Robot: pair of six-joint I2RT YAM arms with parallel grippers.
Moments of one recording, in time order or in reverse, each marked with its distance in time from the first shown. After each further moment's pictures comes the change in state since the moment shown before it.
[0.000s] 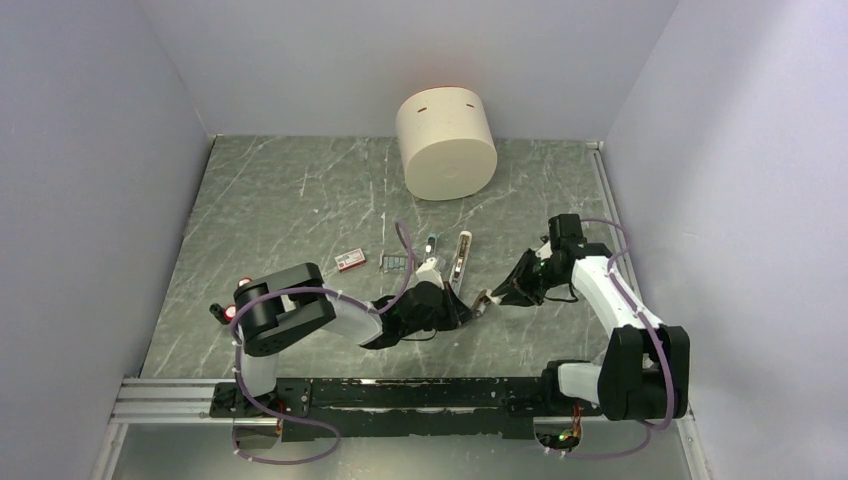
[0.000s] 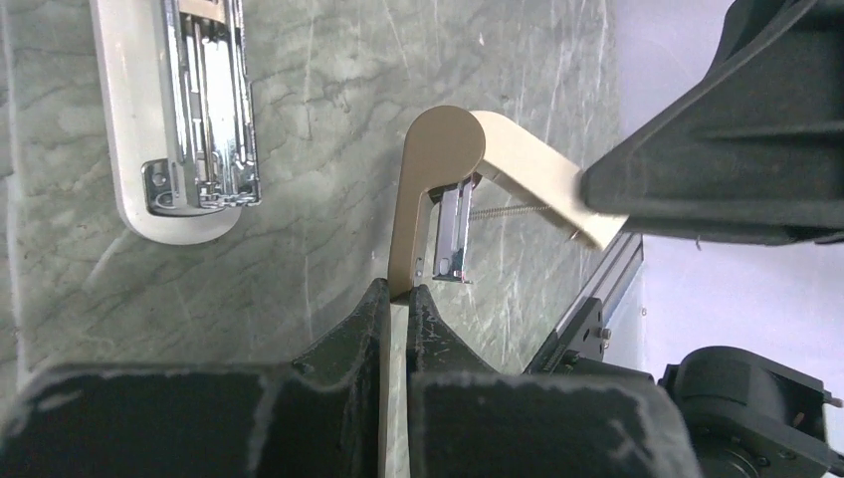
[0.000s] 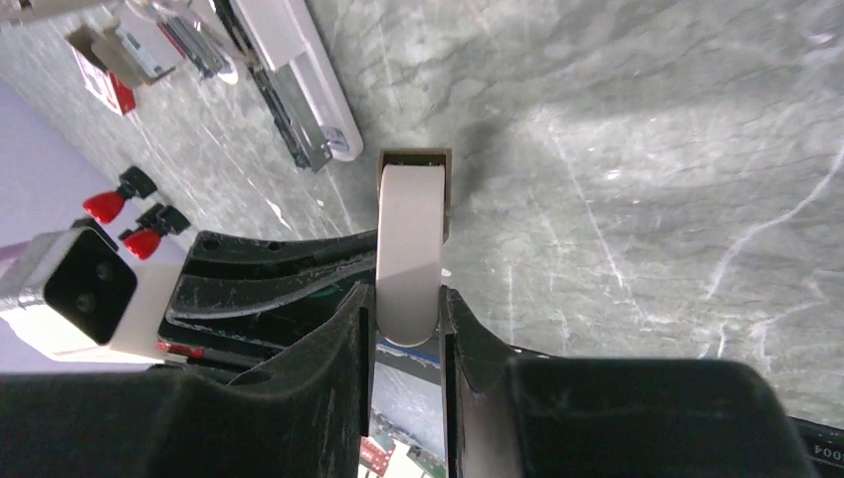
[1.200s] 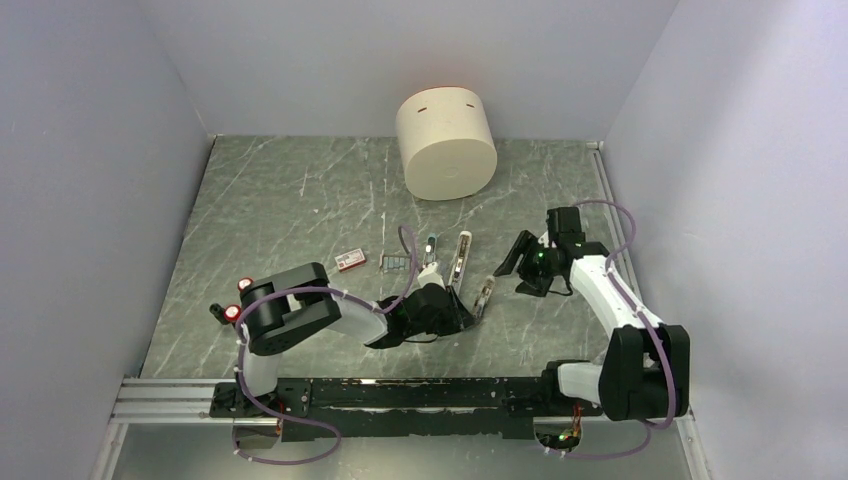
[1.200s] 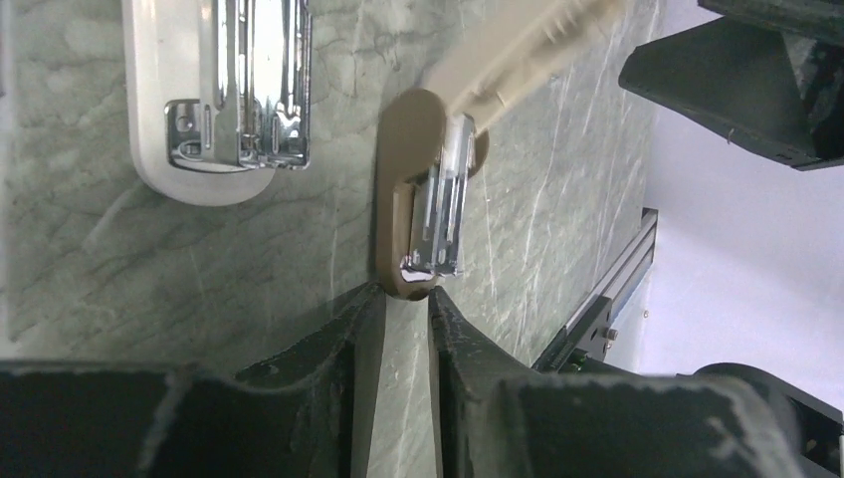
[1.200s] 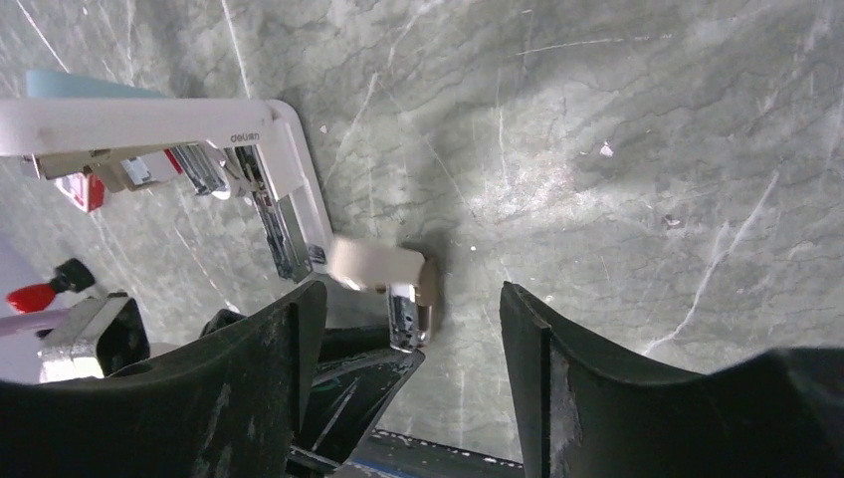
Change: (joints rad) left arm -0.008 0.037 0.039 -0.100 0.019 -0.092; right arm -0.016 0.024 0.010 0.178 0.182 -0.058
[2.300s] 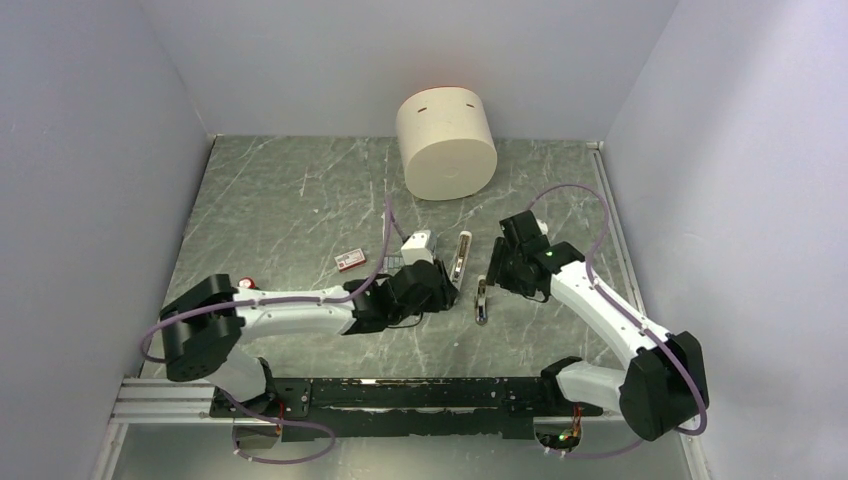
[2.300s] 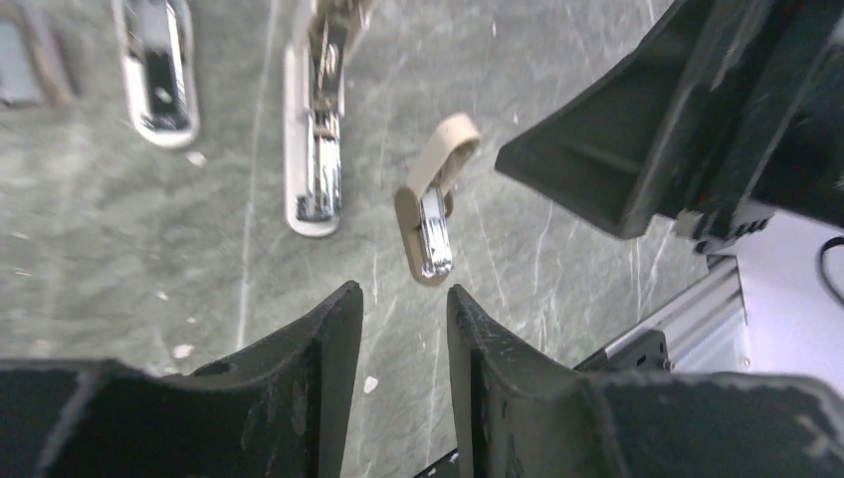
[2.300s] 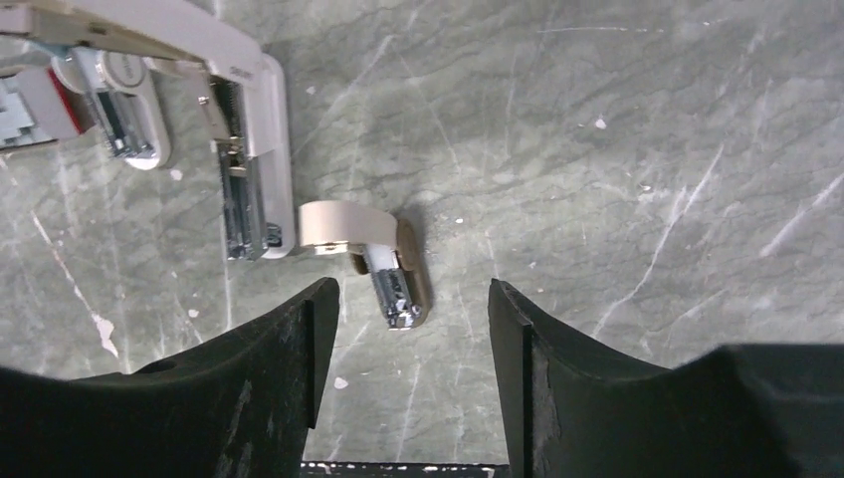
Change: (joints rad) left arm -0.003 -0.381 0.090 -0.537 -0.237 0.241; right arm 0.389 -0.084 0.050 -0.104 0.446 0.050
